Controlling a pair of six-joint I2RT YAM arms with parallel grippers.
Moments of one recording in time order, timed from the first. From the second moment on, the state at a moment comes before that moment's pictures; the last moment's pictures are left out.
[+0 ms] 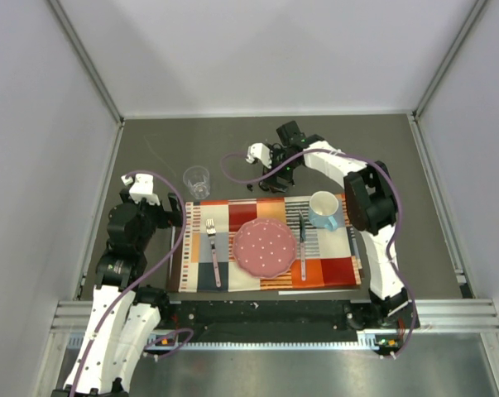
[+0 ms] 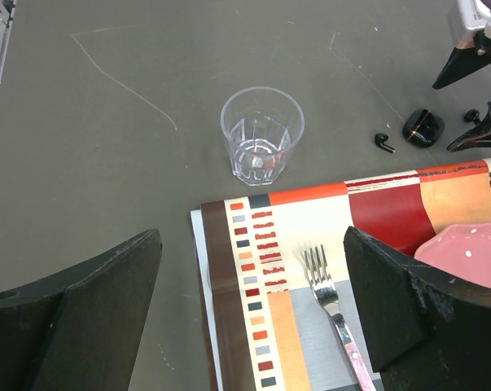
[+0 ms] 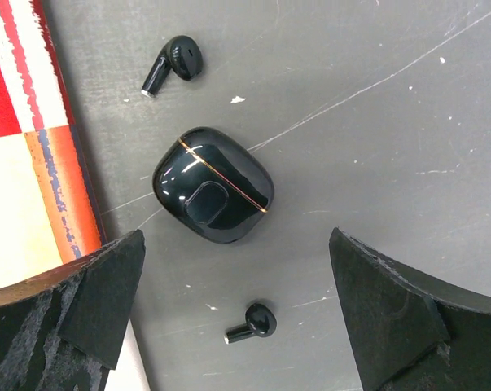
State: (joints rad) left arm -0.11 0.53 0.61 -0.34 0.06 -0.05; right arm 0.50 2.20 1.76 -0.62 -0.41 -0.91
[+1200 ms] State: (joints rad) left arm -0.11 0.53 0.61 -0.34 0.06 -0.05; right arm 0.55 2.29 1.89 -0.73 -0.43 -1.01
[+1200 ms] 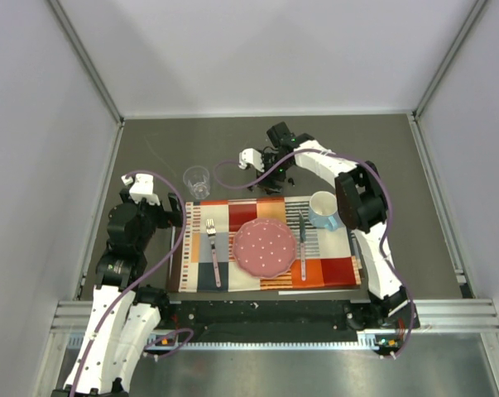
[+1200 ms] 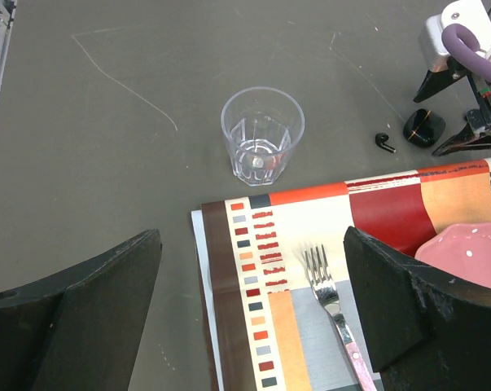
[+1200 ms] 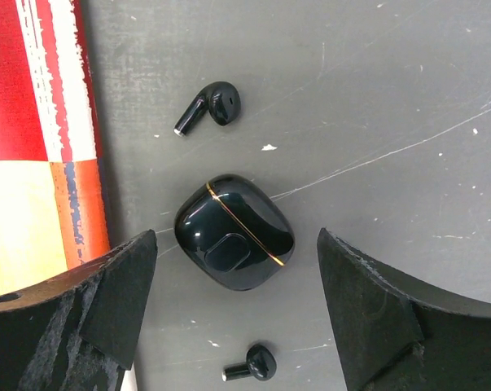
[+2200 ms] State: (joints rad) left arm -0.11 0.53 0.61 -0.34 0.06 -0.05; right arm 0.55 2.30 1.93 -0.76 -0.32 -0.76
